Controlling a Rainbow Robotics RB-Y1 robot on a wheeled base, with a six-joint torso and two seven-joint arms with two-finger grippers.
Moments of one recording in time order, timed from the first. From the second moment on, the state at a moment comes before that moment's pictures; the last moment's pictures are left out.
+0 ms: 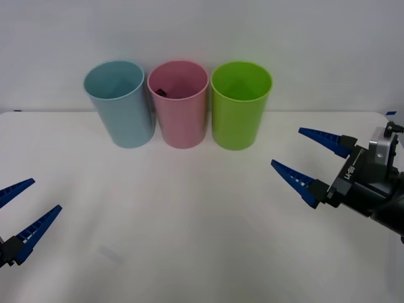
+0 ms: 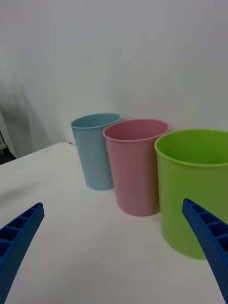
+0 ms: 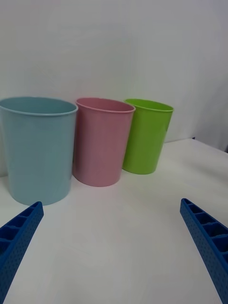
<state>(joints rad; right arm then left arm) 0.20 -0.55 -0.14 -1.99 1.15 -0.86 -0.26 0.35 0.40 0.52 -1.66 -0.96 -1.22 0.00</state>
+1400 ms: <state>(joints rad) 0.51 -0.43 -0.46 -1.72 1.13 -1.27 0.13 0.35 0.40 0.52 -1.66 -0.96 -1.22 0.00</state>
